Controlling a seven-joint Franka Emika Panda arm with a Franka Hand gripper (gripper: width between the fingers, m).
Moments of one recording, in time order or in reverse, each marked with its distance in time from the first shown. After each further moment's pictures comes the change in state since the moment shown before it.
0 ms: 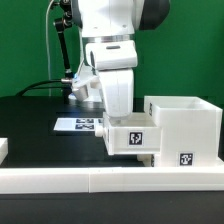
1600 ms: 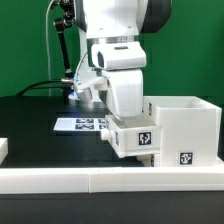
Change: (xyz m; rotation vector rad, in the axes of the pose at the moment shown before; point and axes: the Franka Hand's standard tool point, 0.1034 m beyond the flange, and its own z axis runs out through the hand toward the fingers) arm 0.005 0.005 0.003 -0.027 -0.012 -0.101
